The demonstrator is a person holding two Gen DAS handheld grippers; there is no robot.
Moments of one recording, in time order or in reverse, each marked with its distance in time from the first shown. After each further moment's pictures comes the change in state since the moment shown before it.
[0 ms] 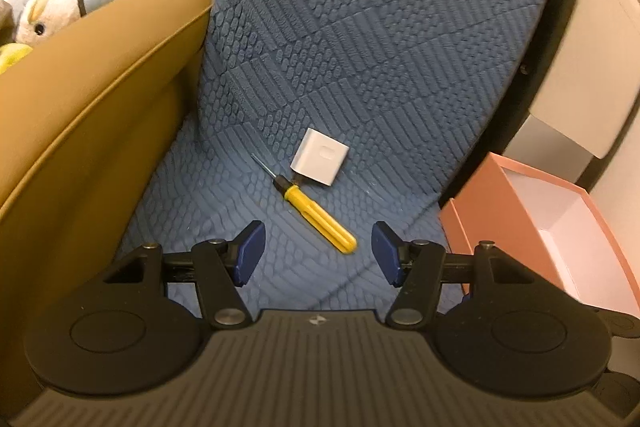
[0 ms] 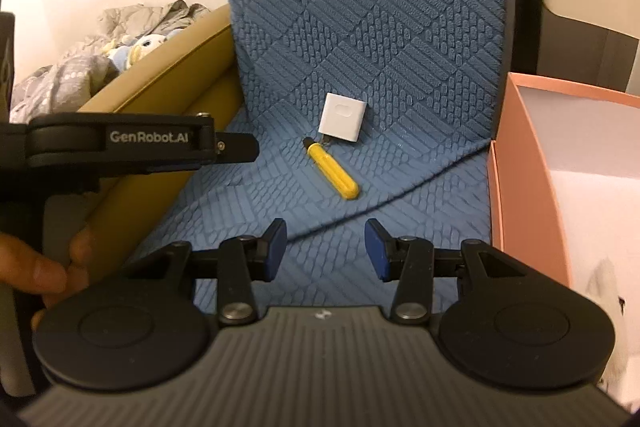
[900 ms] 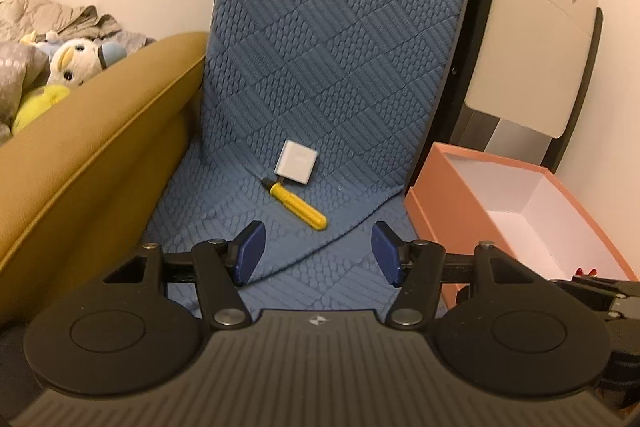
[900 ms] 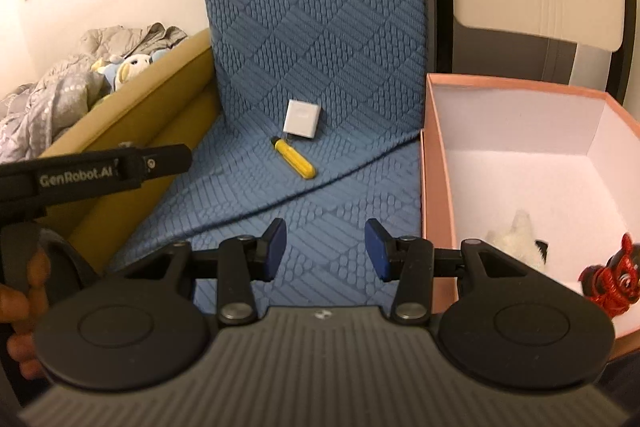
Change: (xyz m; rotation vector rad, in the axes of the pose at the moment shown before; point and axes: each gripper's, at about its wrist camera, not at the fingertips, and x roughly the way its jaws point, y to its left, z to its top) left arm -0.107 -0.034 -0.064 0.104 -0.132 0.020; right arm -0.094 -0.010 -0.044 0.036 -0.074 -0.099
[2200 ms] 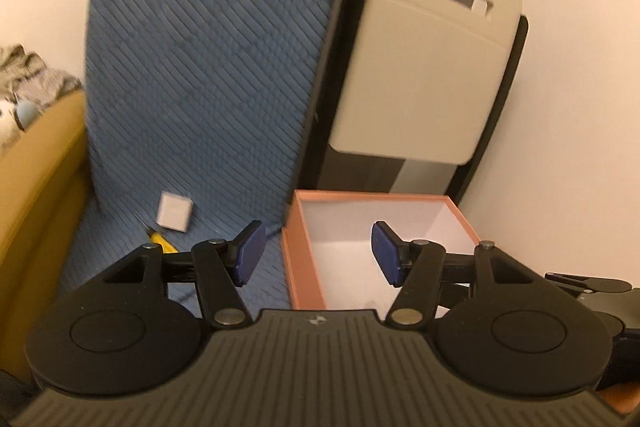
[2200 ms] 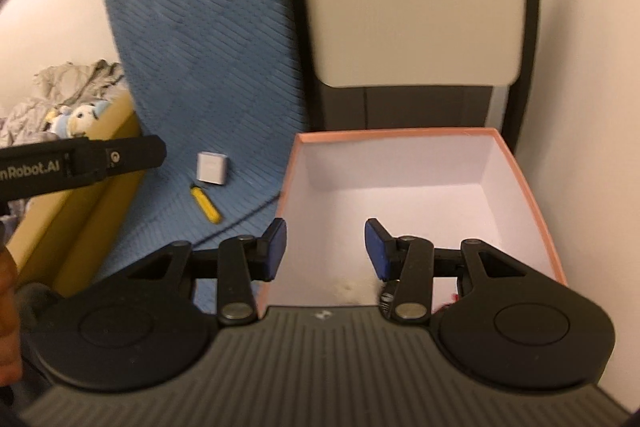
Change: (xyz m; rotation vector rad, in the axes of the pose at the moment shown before) left arm -0.022 -0.157 0.105 0.058 0.040 -0.128; right arm -0.078 -0.112 0.085 0.082 0.030 -0.093
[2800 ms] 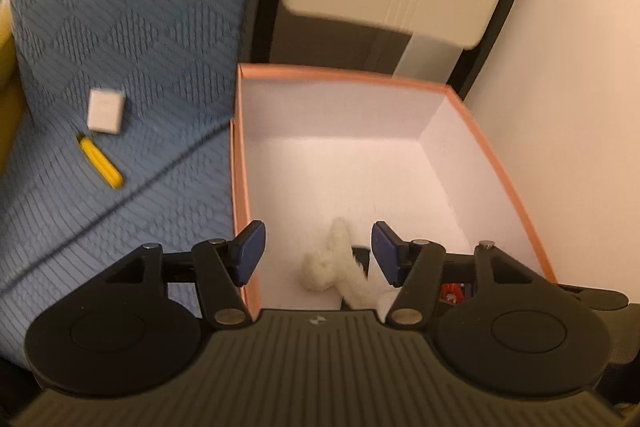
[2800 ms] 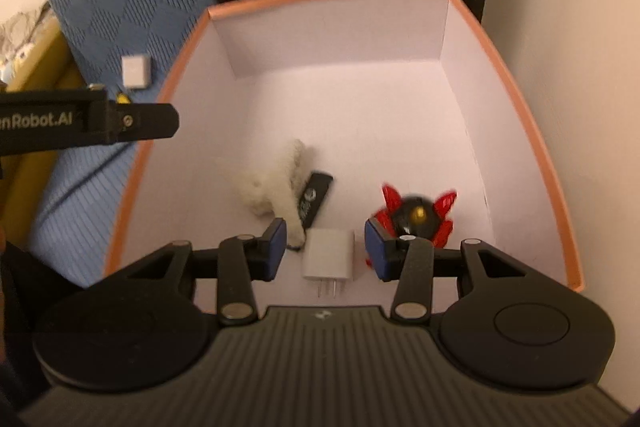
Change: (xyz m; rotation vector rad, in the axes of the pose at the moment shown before) left arm 0.122 -0.064 -0.047 -0.009 0.301 -0.010; right arm 0.064 -0.076 -0.058 0.070 0.275 -0.065
